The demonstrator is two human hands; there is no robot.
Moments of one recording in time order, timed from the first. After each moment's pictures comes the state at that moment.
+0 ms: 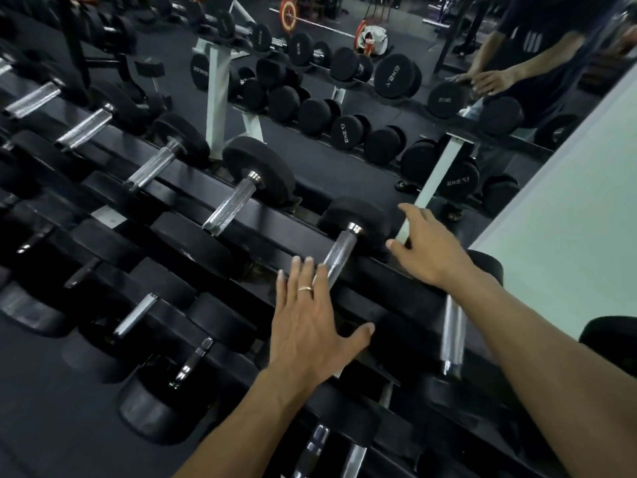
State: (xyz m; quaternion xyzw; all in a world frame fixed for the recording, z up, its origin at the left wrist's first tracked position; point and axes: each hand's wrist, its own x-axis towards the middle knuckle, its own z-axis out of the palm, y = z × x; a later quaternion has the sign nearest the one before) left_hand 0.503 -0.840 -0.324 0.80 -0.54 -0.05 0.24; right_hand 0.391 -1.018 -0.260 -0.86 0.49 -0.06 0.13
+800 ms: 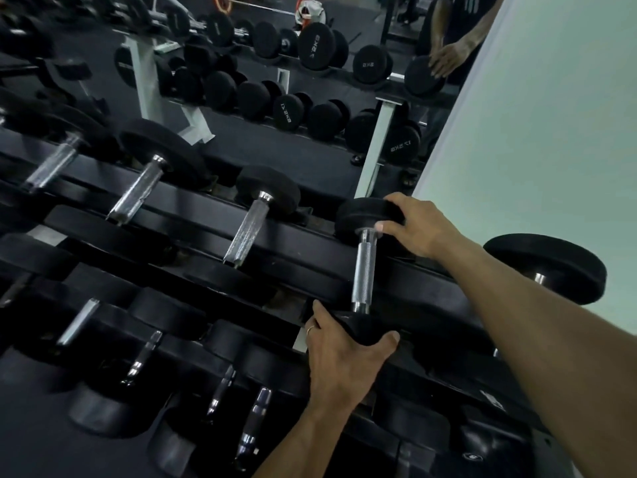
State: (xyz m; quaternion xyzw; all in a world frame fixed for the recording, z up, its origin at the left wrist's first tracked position) left_hand 0.321 -0.841 -0.335 0.76 -0.32 -0.41 0.38; right_hand 0.245 -1.037 -0.261 -0.83 0.51 -0.07 0.20
